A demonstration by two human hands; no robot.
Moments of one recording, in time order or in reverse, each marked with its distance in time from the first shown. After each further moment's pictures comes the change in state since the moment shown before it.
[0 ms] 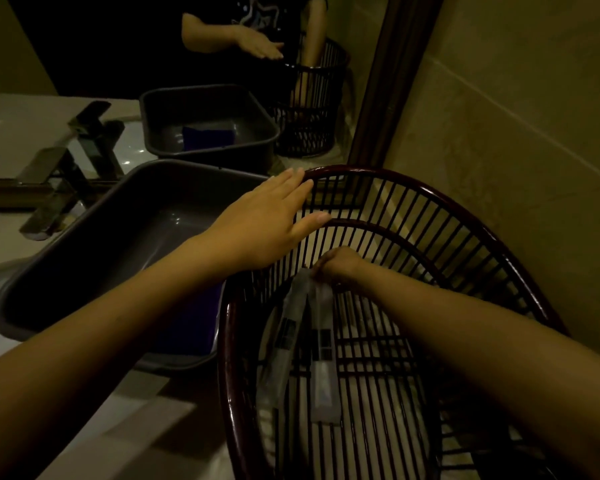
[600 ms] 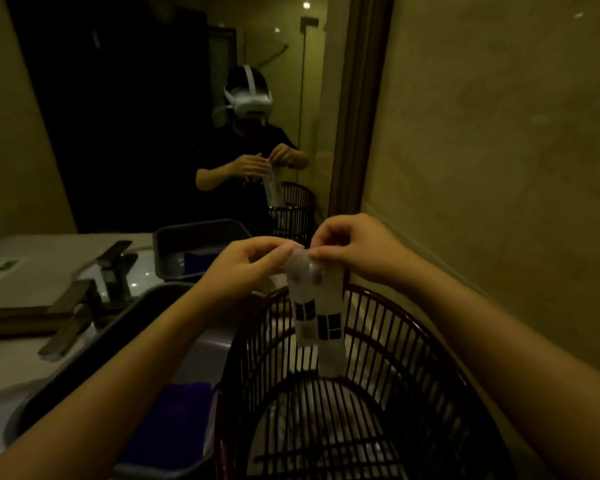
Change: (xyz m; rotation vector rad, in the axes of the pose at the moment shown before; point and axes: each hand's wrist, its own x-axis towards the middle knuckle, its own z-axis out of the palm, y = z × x) left_hand -0.013 0.037 -0.086 -0.846 0.238 0.171; right_hand -0.196 -0.108 -0.135 -0.113 0.359 -0.861
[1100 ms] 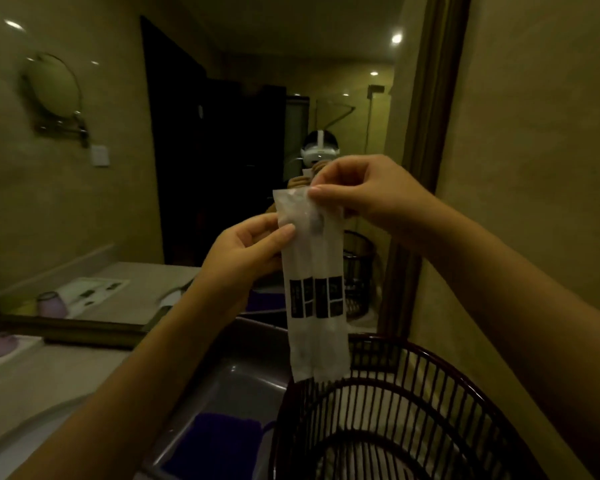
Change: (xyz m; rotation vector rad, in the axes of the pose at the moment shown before) left_hand -0.027 0.080 -0.053 -0.170 0.386 0.125; right_hand 0.049 -0.114 -0.035 0.243 -0.003 -0.334
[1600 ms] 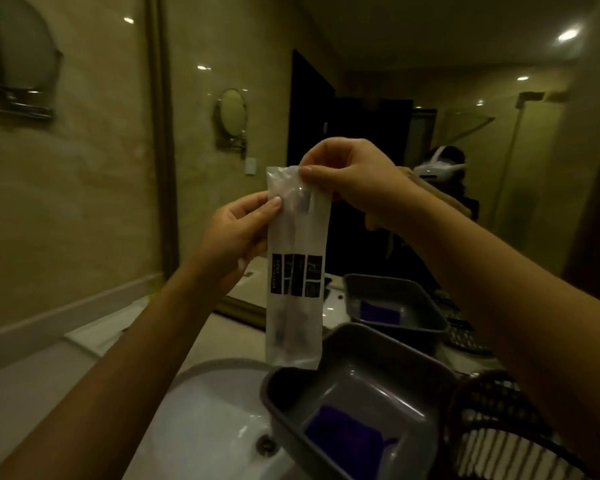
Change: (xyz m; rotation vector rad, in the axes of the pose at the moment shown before) left_hand -0.072 0.082 -0.175 -0.005 0.282 -0.021; right_hand 0.075 -0.111 0.166 0.127 -0.136 -0.206
